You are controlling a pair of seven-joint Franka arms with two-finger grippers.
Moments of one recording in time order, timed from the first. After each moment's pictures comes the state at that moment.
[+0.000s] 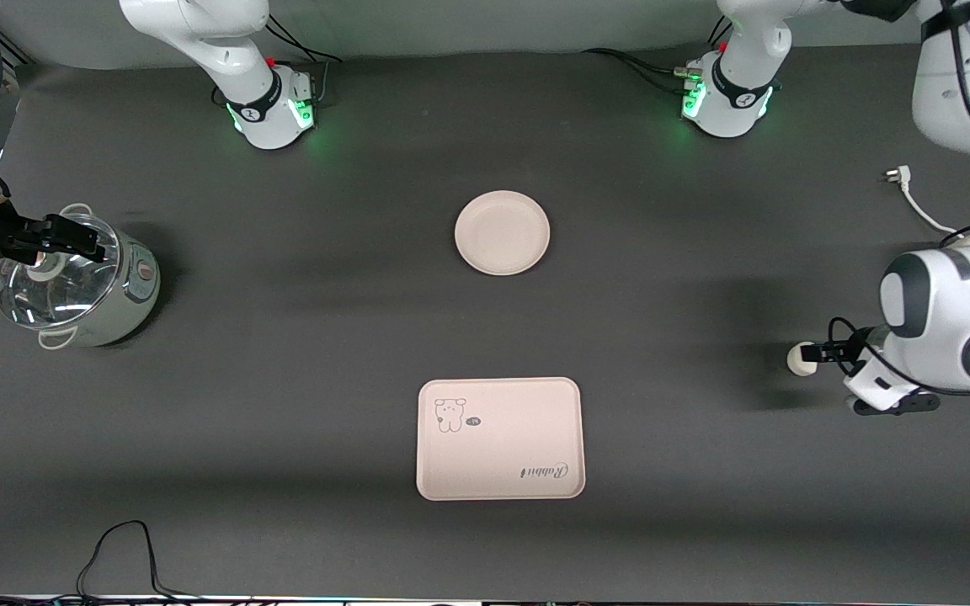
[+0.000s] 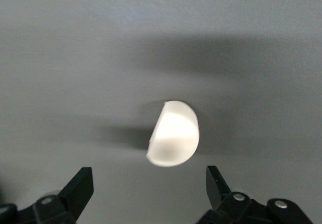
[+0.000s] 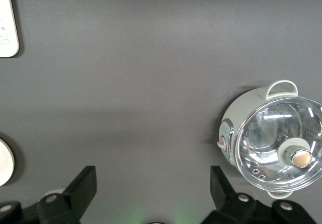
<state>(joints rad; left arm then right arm) 0.07 0.58 0.04 -1.73 0.04 2.04 -0.01 -0.03 0.02 -0.02 -1.63 -0.01 1.55 -0.05</state>
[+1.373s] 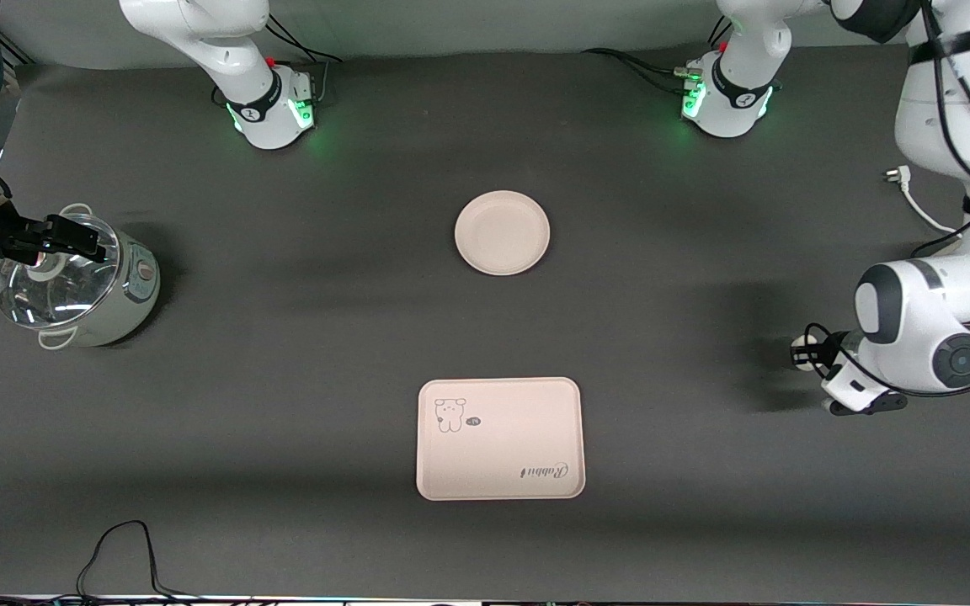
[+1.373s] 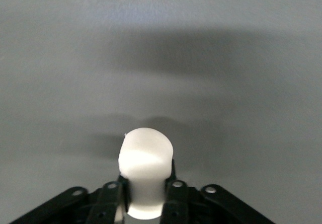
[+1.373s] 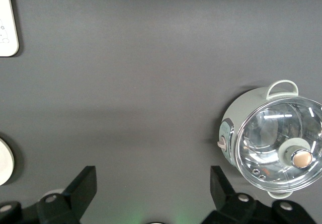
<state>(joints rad) 0.07 0.57 0.03 -1.76 -0.01 2.02 -0.01 -0.03 0.03 -0.02 -1.63 -0.01 1.55 -0.05</state>
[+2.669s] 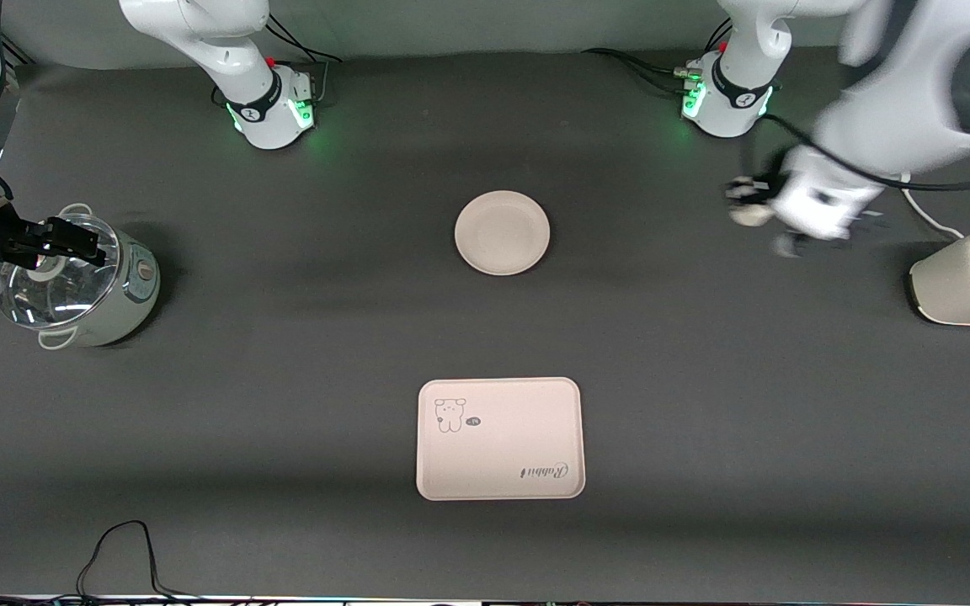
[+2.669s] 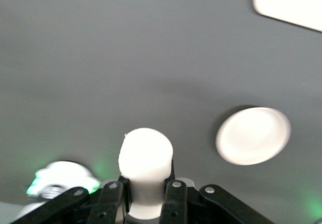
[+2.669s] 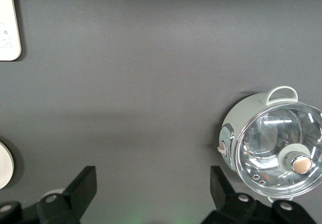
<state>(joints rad) -0.16 -0.03 -0.25 -1.79 -0.18 1.57 -0.68 -0.03 0.03 -0.01 -1.62 -0.01 1.57 -0.05</state>
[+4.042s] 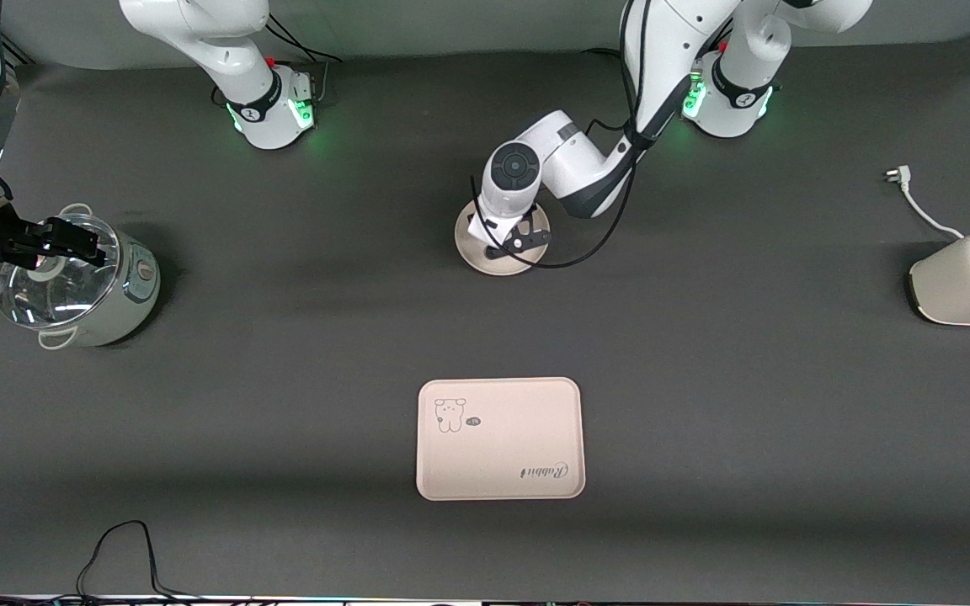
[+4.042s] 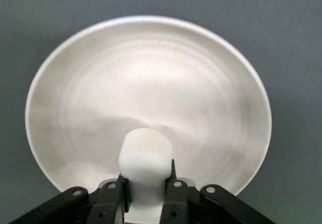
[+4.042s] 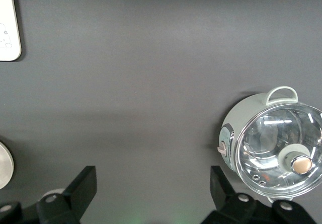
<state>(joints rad) -0.60 0.54 -0.39 -1.96 -0.12 2.39 -1.16 -0.04 0.03 -0.01 -1.62 -0.01 1.57 -0.05</state>
